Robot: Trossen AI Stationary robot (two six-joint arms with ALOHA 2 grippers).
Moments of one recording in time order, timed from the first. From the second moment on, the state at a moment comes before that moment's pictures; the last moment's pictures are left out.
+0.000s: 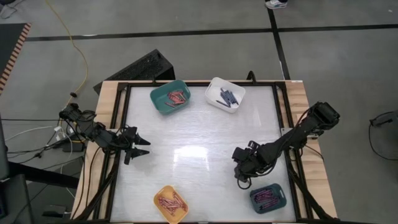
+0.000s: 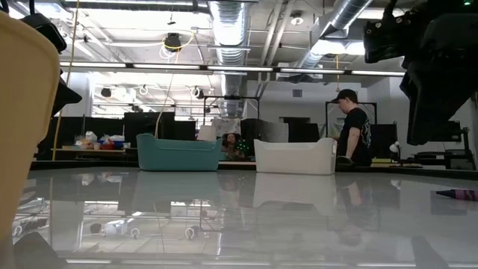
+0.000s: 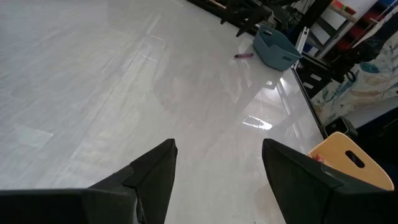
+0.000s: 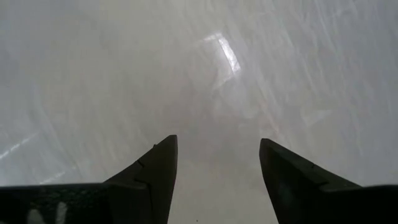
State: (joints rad) left arm -0.60 0.03 0.14 -0.41 -0.48 -0.63; right arm 0.54 1.49 0.97 -0.83 0.31 0.99
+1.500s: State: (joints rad) left arm -0.60 0.03 0.14 -0.41 -0.48 -0.63; right arm 0.60 1.49 0.97 -0.80 0.22 1.16
